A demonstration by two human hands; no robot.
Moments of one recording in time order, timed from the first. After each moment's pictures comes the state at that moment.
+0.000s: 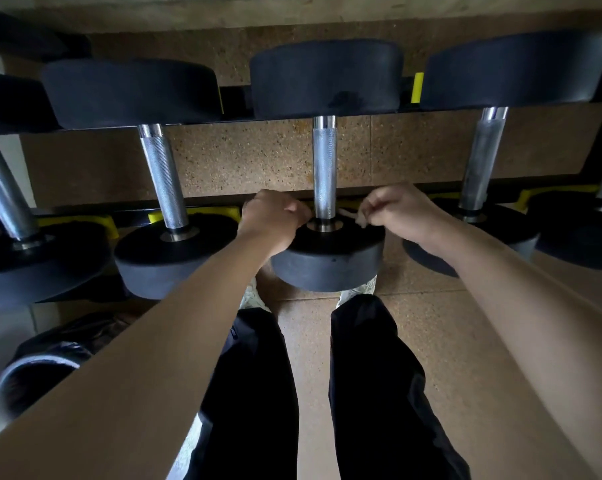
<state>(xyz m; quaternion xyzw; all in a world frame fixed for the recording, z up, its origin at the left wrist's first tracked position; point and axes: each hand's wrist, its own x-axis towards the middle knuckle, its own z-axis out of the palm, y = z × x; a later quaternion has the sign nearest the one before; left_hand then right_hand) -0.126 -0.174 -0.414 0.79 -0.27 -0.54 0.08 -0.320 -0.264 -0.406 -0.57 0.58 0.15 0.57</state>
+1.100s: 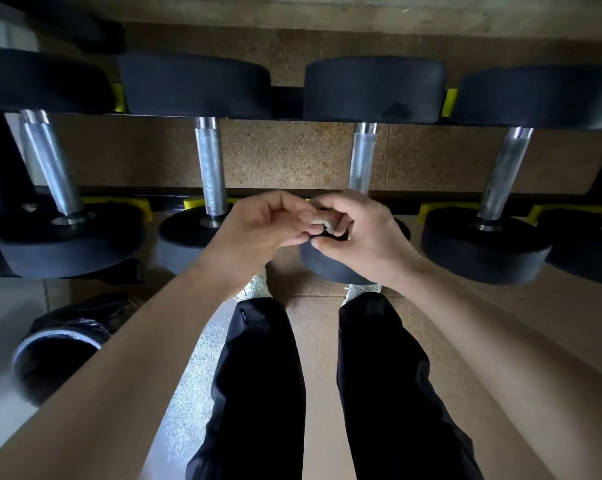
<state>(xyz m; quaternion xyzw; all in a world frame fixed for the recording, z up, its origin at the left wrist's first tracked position) -0.076 -0.120 -0.328 0.61 -0.14 -0.68 0.39 -0.250 -0.198 -0.358 -0.73 0.44 0.00 0.53</state>
